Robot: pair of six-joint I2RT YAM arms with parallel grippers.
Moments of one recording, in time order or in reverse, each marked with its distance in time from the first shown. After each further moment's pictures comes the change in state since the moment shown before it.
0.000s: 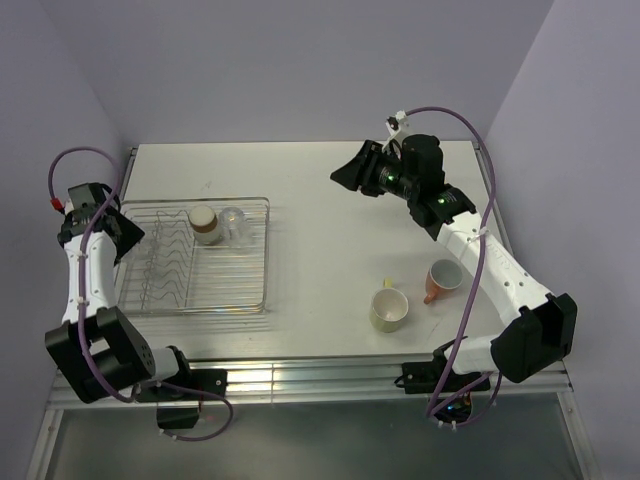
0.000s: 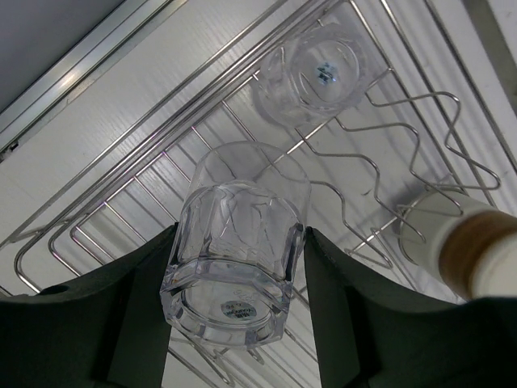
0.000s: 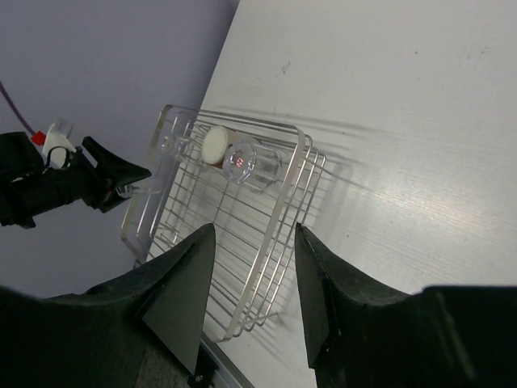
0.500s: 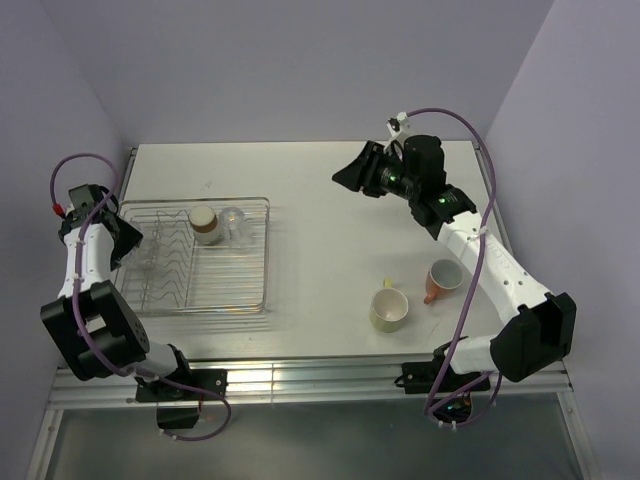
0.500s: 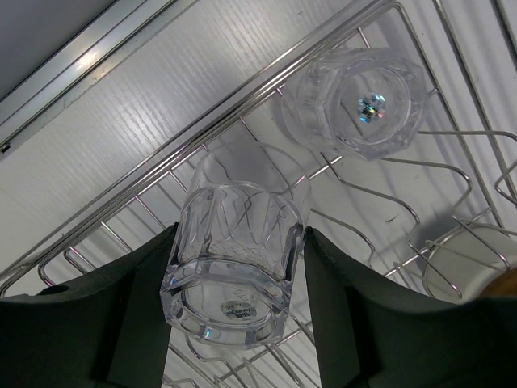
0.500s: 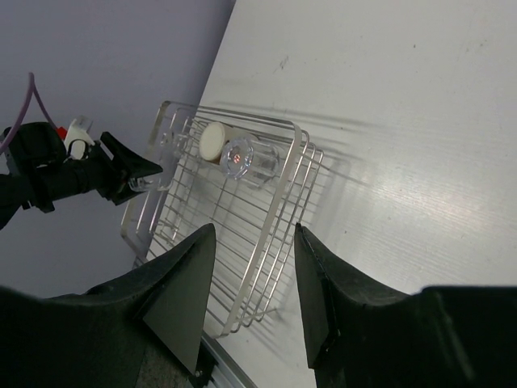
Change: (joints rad) left arm 0.045 0.140 0.000 0.051 0.002 -0.008; right arm -0.018 0.003 -0.012 0.002 -0.028 0.000
